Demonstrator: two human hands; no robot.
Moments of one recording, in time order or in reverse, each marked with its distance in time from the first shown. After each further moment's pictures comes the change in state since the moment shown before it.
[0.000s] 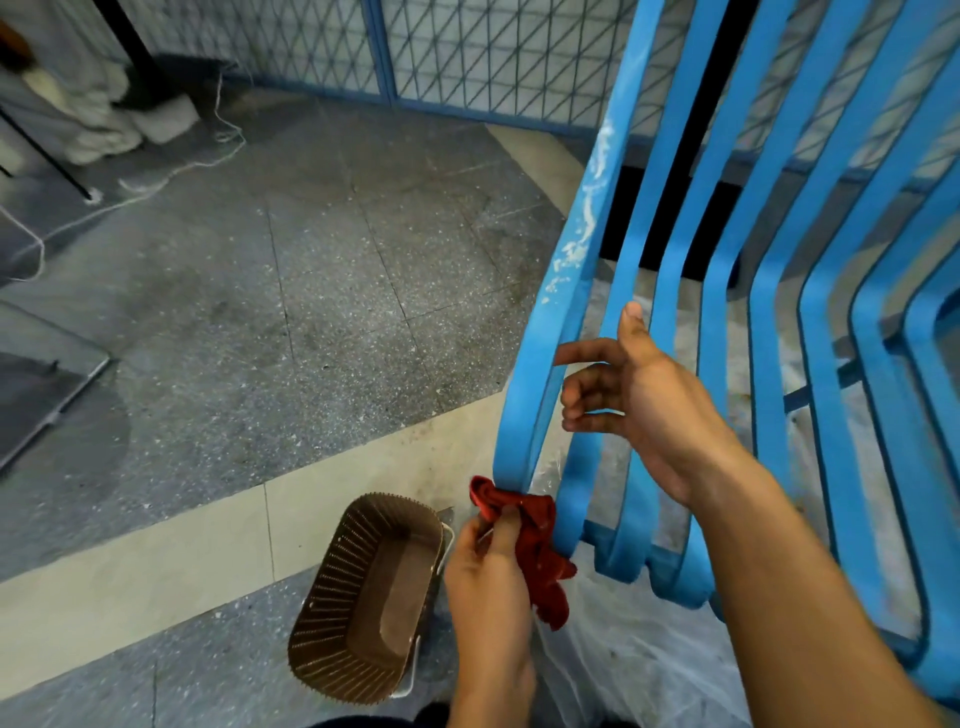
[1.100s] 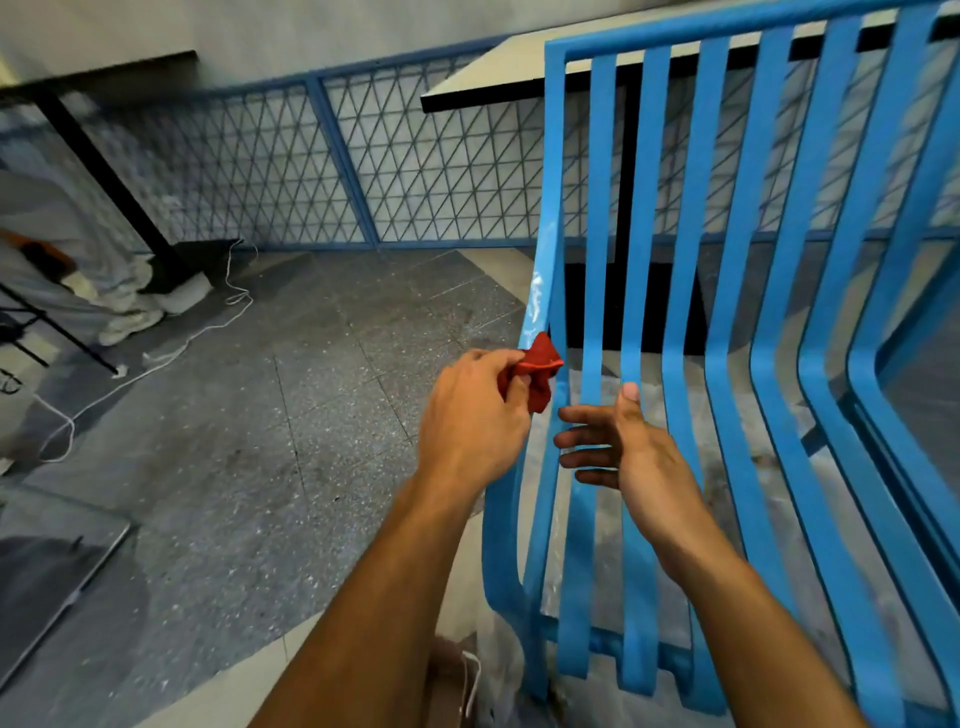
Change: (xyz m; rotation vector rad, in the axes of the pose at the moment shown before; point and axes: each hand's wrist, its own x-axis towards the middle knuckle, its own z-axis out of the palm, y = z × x) left_hand 0.030 0.190 0.130 1.288 -0.242 1.067; right_hand 0.004 -0.020 -0.018 0.036 0.241 -0.276
